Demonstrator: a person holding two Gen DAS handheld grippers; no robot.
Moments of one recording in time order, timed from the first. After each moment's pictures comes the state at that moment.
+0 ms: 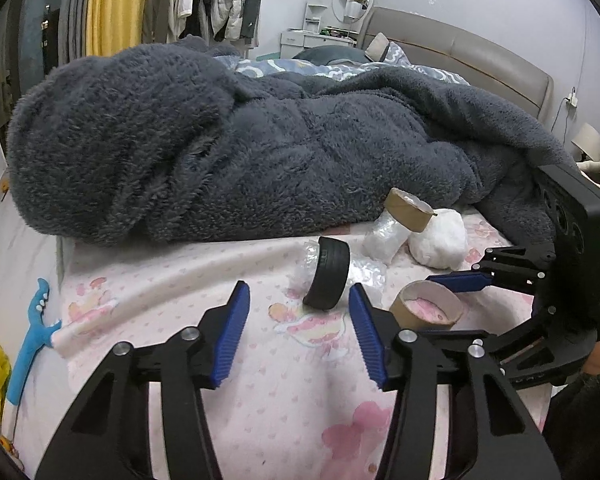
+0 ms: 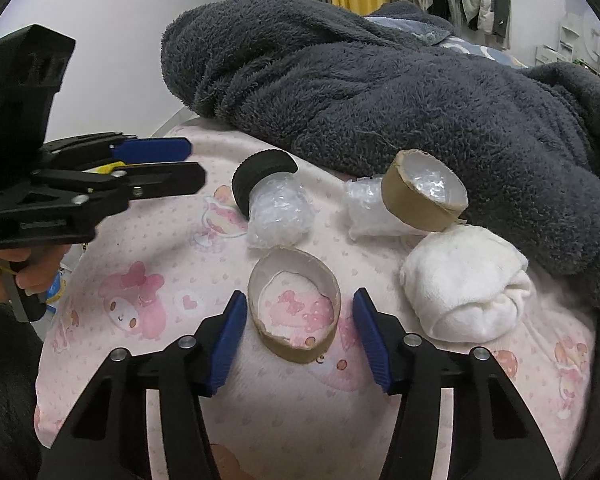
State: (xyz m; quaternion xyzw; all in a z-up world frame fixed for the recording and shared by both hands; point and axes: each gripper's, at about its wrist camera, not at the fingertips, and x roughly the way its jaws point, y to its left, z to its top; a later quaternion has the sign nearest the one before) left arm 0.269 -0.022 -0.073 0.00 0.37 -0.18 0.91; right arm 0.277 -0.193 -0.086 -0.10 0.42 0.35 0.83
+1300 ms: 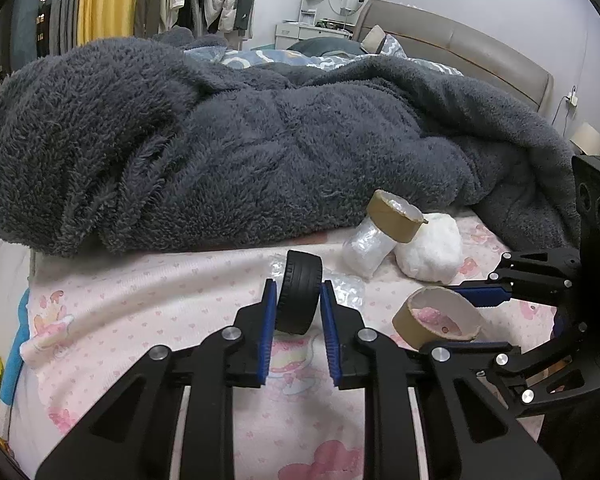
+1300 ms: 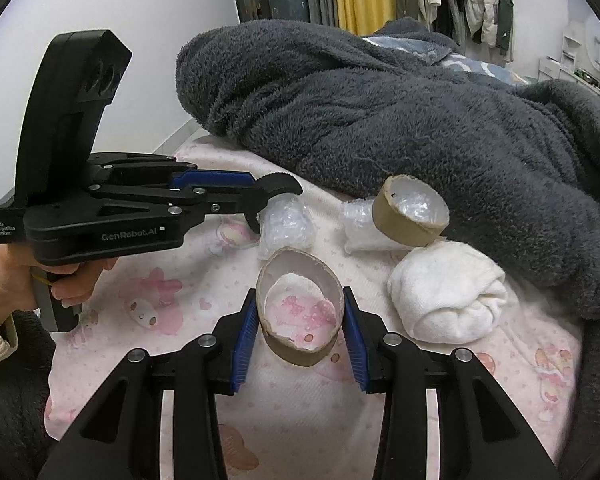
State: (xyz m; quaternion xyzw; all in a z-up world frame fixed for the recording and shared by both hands) left arm 0.287 -0.049 -0.075 0.00 0.39 -0.18 0.90; right arm 0.268 -0.205 -0.066 -0.10 0.40 0.36 0.84
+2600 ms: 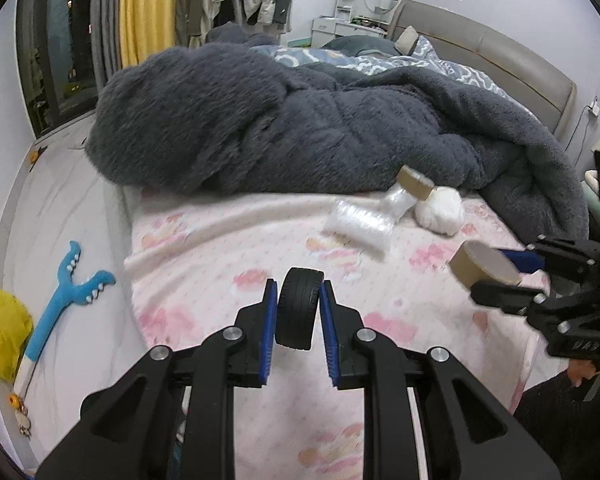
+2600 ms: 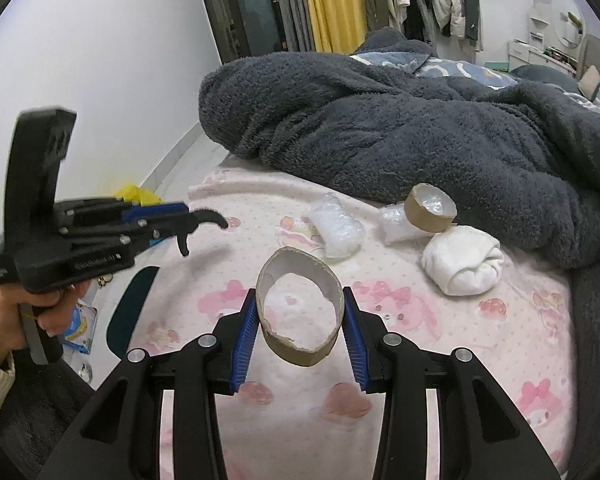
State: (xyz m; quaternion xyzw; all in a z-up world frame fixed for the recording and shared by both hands) left arm 0.208 0.012 -0.047 -0.01 0.41 -0.12 0.90; right arm 0.210 -0.188 -0.024 -0.04 0.40 0.32 0.86
